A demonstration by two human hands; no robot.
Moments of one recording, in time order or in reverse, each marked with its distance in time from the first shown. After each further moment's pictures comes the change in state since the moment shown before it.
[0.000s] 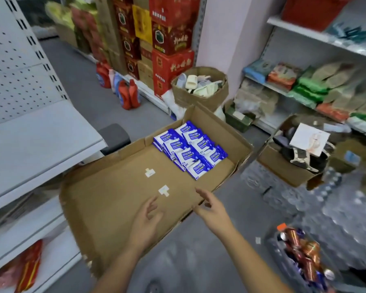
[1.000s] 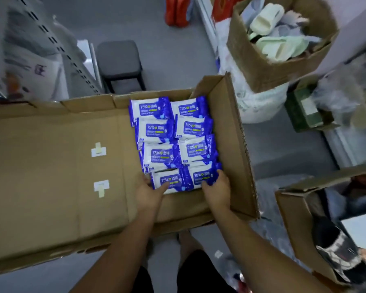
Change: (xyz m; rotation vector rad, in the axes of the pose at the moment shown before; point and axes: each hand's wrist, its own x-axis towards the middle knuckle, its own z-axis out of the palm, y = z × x) left_hand 0.323 -0.024 0.271 -0.116 0.610 -0.489; right_hand 0.430 0.154 -0.120 -0.416 -0.169 0.236
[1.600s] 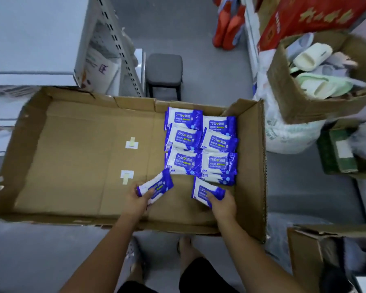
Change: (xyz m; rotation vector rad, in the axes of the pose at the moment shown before) left_hand -0.026 -0.024 -0.076 -0.216 0.135 -0.105; right_hand -0.009 -0.009 0.002 0.036 -0.153 0.002
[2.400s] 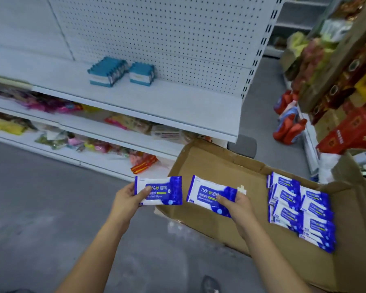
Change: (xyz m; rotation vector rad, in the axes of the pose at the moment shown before) left_hand -0.100 -0.012 -0.490 -0.463 0.133 0.299; right_hand -0.354 -0.186 0.213 0.212 -0.488 -0.451
